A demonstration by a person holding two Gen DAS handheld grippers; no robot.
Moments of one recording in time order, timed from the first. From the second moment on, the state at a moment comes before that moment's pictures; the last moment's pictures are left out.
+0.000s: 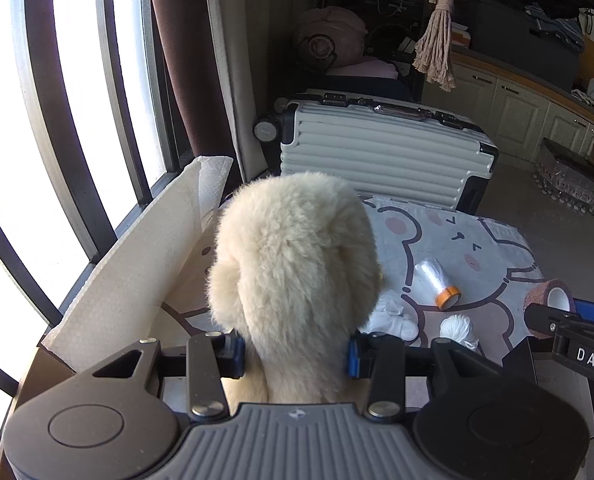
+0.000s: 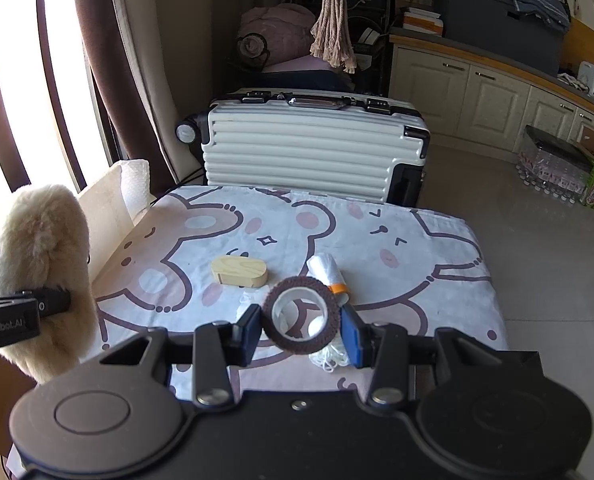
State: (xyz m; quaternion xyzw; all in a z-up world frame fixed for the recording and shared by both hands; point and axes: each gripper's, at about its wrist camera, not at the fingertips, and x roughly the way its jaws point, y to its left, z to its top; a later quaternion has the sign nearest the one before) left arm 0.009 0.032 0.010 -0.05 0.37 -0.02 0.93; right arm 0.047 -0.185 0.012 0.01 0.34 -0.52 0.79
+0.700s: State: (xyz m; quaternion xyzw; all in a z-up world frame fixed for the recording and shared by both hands) left arm 0.026 -0.069 0.007 -0.04 0.39 -0.10 0.92; right arm -0.053 -0.213 0.042 0.02 0.32 -0.59 0.74
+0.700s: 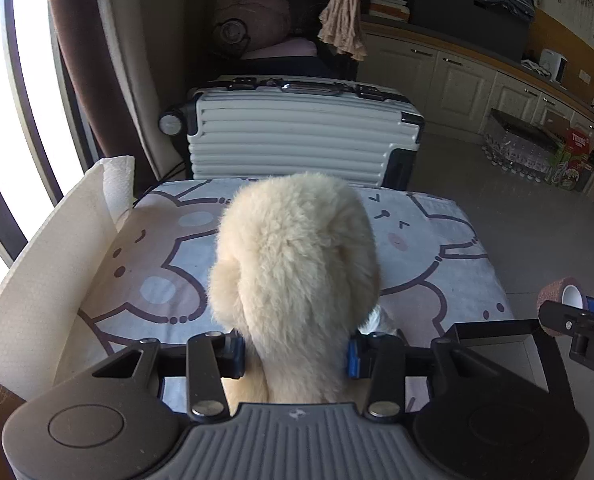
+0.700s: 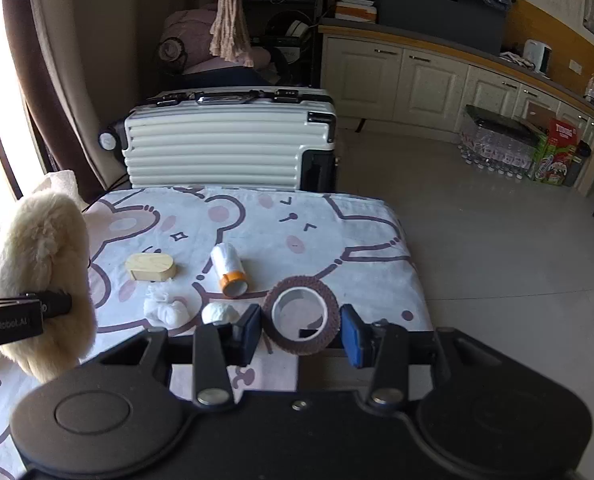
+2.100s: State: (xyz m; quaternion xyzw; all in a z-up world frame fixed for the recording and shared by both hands) left arm 0.032 -0.220 -0.003 -0.05 0.42 -0.23 0.88; right arm -0.156 -0.272 0.025 0.09 0.34 -0.64 0.68
